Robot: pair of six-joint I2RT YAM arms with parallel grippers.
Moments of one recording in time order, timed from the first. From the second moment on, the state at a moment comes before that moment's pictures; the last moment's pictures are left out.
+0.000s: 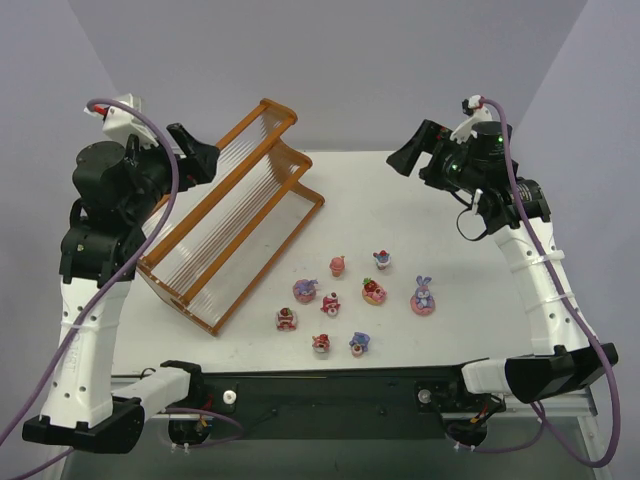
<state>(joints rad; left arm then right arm) -0.17 1.10 1.61 -0.62 0.04 -0.41 0.22 1.33 1.57 -0.62 -0.21 0.52</state>
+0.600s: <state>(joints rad) -0.17 1.11 1.61 -0.62 0.08 -0.43 0.65 1.30 1.37 -0.66 0.16 0.54</state>
